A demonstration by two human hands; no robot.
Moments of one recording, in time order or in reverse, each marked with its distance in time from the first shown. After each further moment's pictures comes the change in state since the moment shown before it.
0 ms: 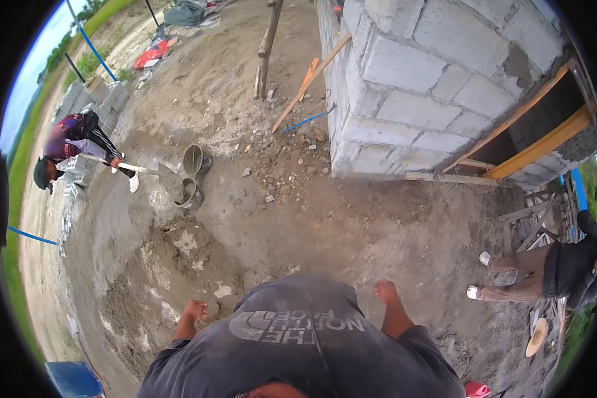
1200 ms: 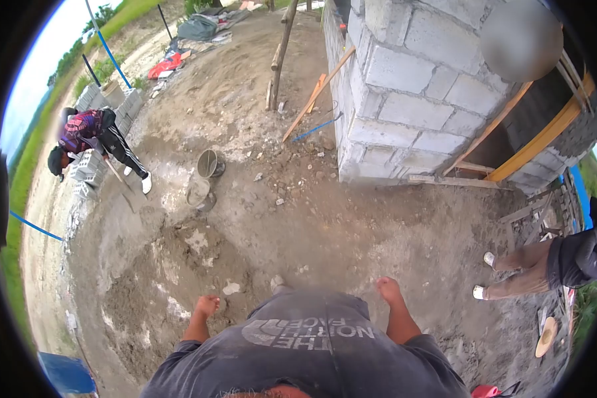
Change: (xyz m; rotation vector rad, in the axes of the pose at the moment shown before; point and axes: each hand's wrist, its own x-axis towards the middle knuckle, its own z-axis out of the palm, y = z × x) left_hand -0.038 -0.032 0.037 0.089 0.281 0.215; right_hand -0.028 0.075 0.020 -0.164 0.072 -0.486
